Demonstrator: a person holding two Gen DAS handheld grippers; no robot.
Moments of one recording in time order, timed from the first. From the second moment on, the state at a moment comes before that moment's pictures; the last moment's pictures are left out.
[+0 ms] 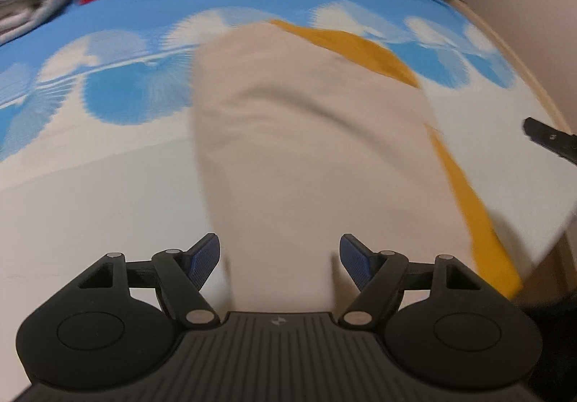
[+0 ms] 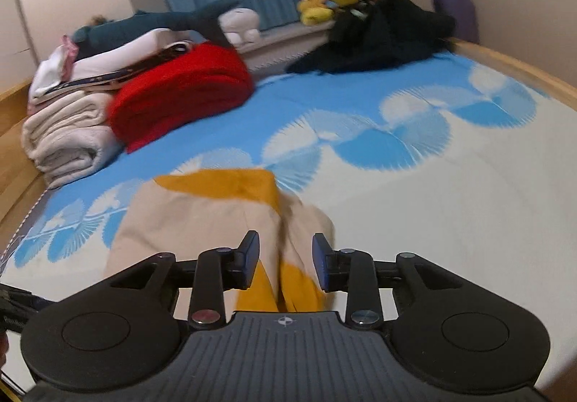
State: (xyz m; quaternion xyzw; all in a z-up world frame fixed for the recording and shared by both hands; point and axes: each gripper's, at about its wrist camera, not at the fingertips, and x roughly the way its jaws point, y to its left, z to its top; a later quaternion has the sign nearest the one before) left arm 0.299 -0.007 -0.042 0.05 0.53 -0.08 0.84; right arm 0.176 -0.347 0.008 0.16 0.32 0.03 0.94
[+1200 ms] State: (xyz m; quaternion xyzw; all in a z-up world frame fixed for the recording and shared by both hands) left arm 0.316 -0.004 -0.078 0.02 0.59 -0.09 0.80; right arm 0.383 -0.308 -0.104 0.15 0.42 -0.01 0.89
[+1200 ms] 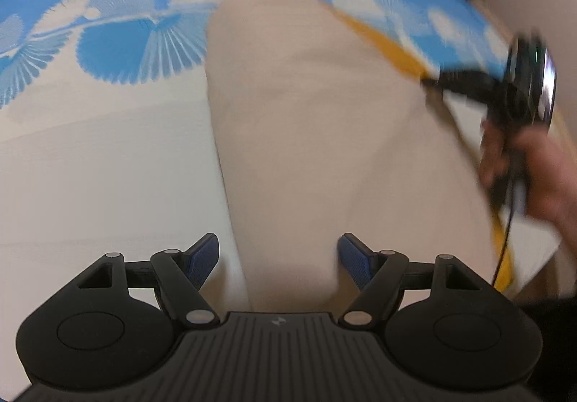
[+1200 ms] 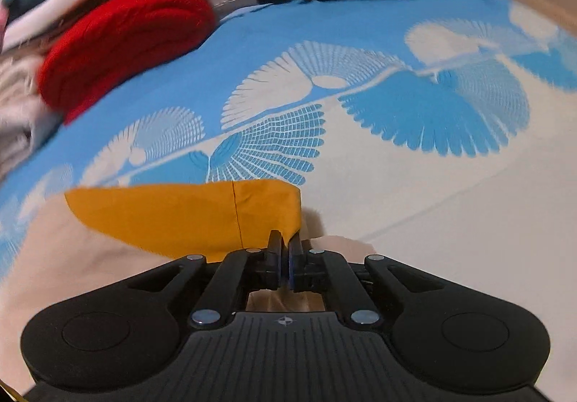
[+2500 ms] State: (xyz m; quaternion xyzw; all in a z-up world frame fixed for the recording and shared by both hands) left arm 0.366 0.057 -0.066 -0.14 0.58 -0.06 0.80; right arm 0.226 -0.305 -0.068 0.04 0.52 0.07 0.85
